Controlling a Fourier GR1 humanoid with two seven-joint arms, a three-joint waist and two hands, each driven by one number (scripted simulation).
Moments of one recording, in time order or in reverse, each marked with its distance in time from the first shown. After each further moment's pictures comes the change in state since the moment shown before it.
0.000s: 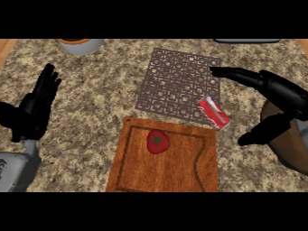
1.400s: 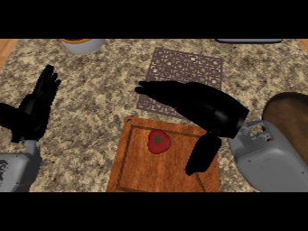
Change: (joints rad) left arm 0.008 -0.062 0.080 0.010 -0.077 -0.078 0.000; right arm -0.154 0.388 0.097 -0.206 0.148 0.230 0.613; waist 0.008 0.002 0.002
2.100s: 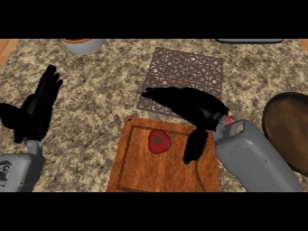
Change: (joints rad) left arm 0.002 -0.042 0.027 -0.016 -0.046 -0.021 0.016; right arm 0.052 0.068 0.004 0.201 0.233 0.029 -0.143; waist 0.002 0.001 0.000
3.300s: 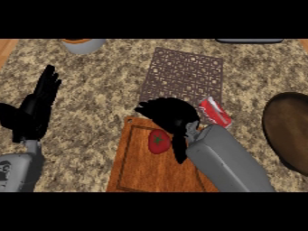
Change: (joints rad) left arm -0.003 -0.036 0.055 0.003 -0.041 -0.047 0.001; right arm -0.025 0.117 0.087 0.180 0.346 0.080 -0.048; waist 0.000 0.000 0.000
